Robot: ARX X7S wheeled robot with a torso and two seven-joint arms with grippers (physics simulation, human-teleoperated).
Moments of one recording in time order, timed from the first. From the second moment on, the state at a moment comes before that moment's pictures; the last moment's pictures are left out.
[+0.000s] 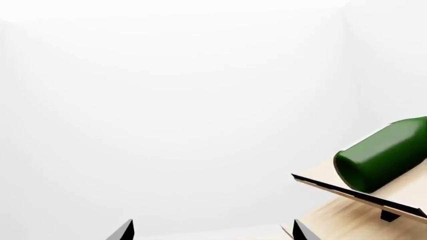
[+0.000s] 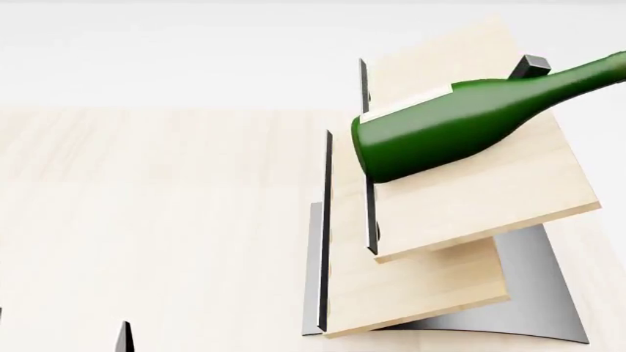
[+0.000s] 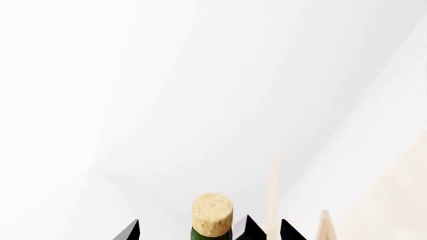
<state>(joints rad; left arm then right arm) 0.13 -0.45 0.51 0.55 0.00 0.16 -0.58 1.02 1.00 -0.85 0.36 2.35 -0.05 -0.13</state>
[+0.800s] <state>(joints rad) 0.13 -0.45 0.52 0.55 0.01 0.16 -0.59 0.47 1.39 -0.60 -0.35 1.86 -0.87 0.16</state>
